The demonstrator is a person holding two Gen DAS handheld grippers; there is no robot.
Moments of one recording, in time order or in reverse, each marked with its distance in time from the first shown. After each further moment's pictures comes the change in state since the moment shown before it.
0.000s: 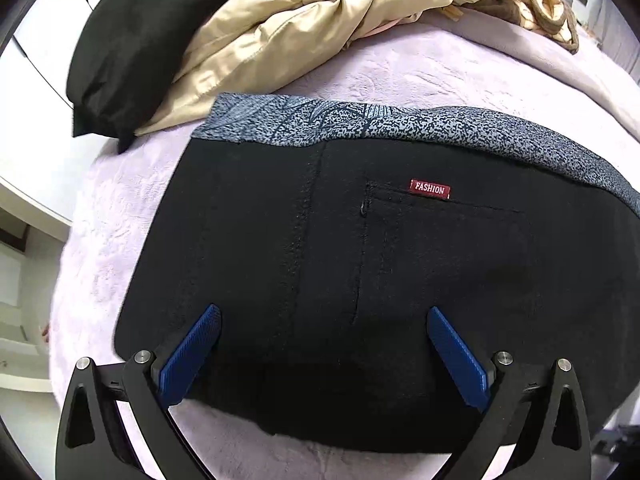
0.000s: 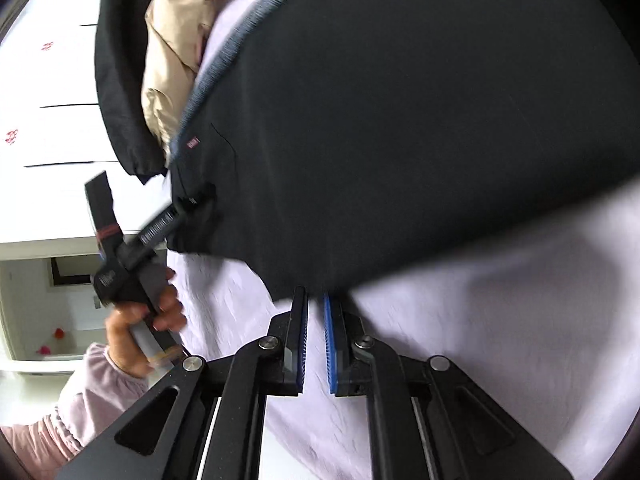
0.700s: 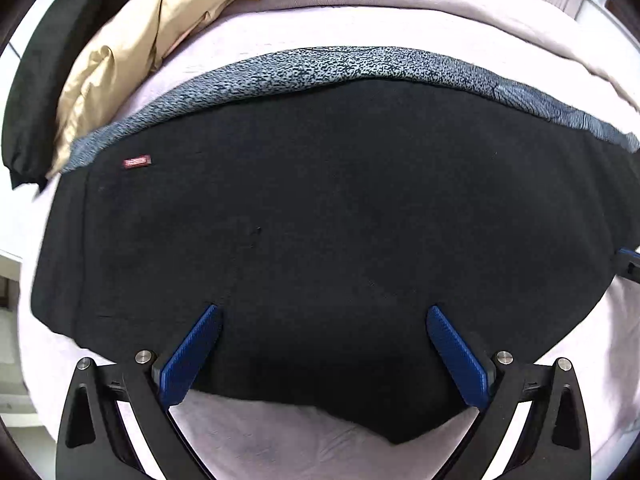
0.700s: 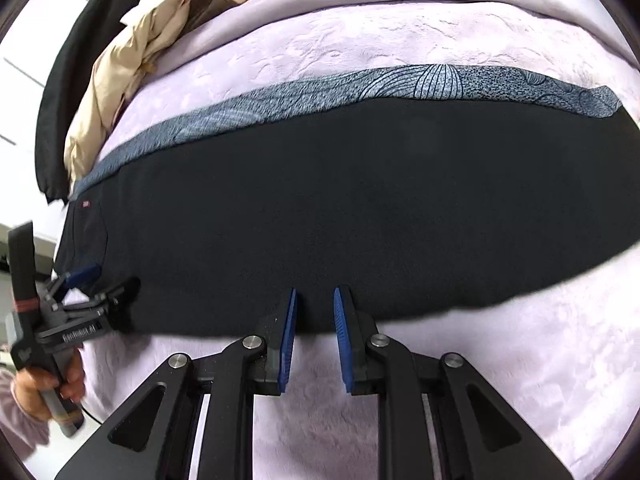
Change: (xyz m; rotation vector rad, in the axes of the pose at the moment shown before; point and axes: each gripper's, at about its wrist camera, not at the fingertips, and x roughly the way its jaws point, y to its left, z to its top) left arm -0.017 -0.120 -0.038 0.206 0.017 -0.118; right arm -0.135 -0.062 0.041 -0.207 -0.237 -0.481
